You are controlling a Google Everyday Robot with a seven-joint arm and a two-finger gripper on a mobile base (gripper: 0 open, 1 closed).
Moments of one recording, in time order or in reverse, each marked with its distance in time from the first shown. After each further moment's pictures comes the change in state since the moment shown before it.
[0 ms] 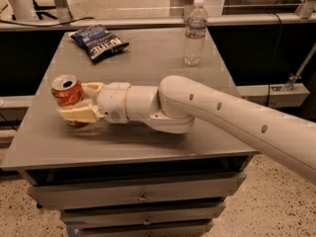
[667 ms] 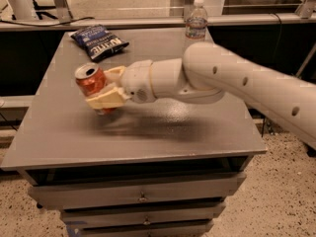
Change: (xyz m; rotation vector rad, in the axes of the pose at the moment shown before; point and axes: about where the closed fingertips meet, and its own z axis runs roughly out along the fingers) arm -0.015 -0.030 -0.058 -0.007 0.176 -0.052
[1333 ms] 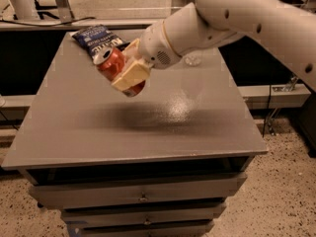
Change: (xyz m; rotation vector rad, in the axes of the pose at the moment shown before) arm -0.019 -0.034 -0.064 -0.063 0.341 -0.115
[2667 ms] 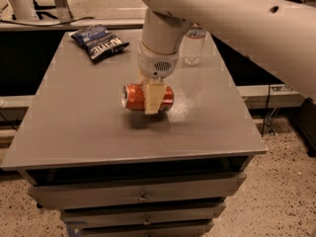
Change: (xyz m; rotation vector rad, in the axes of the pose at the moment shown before) arm 0.091 0.026 -0.012 -0.218 0.701 -0.192
